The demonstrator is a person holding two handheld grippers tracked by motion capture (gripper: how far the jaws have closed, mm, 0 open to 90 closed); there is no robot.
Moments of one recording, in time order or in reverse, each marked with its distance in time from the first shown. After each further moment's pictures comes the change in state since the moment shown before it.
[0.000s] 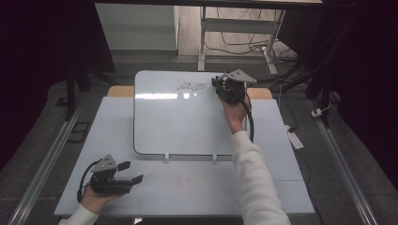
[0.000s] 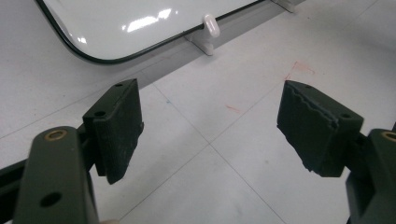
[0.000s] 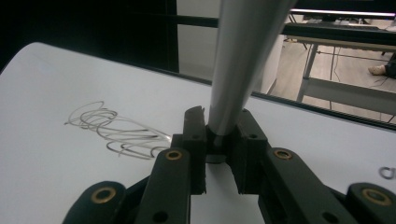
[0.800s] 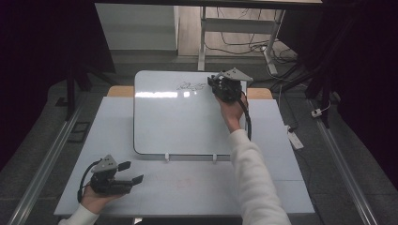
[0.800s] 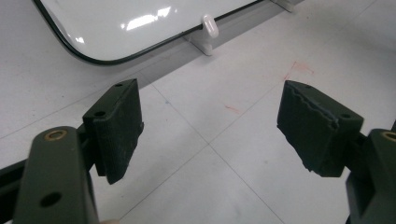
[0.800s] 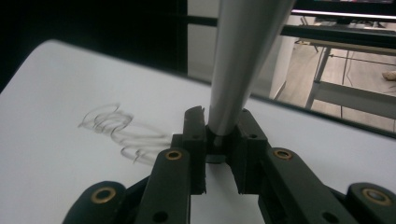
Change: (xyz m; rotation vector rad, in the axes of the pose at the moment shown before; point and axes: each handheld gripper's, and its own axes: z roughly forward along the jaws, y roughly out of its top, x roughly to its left) left arm 0.000 0.000 0.000 0.000 0.000 0.003; right arm 0.008 0.003 0.008 0.007 0.044 -0.036
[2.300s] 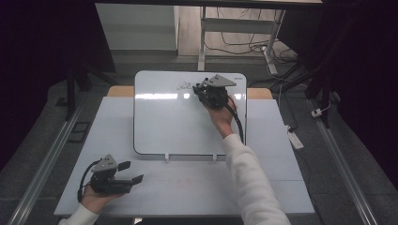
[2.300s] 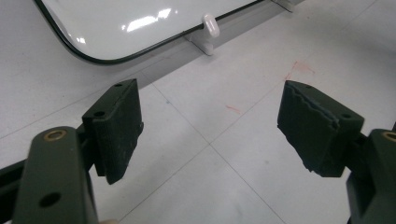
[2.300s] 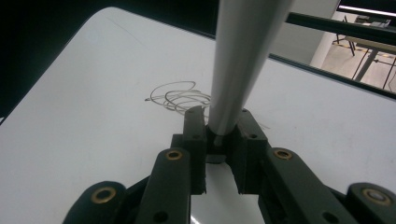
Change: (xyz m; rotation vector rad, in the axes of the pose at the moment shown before) left arm 0.000 0.000 0.000 0.003 -0.001 0.002; right arm 0.034 -0.006 0.014 0.041 0.108 -0.086
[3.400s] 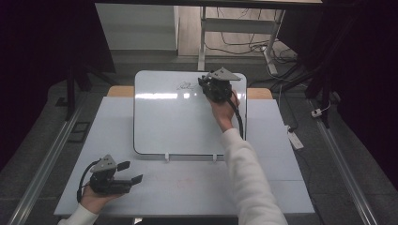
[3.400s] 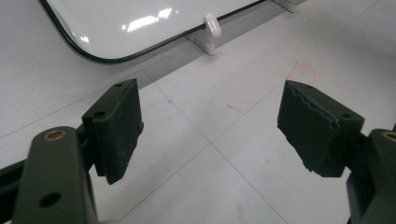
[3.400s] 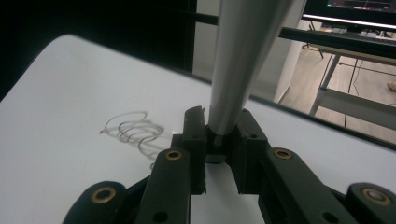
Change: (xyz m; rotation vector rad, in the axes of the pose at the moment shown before) left arm 0.002 -0.001 -0.001 -0.003 0.002 -0.004; right arm -0.016 0.012 0.000 -0.043 -0.097 0.053
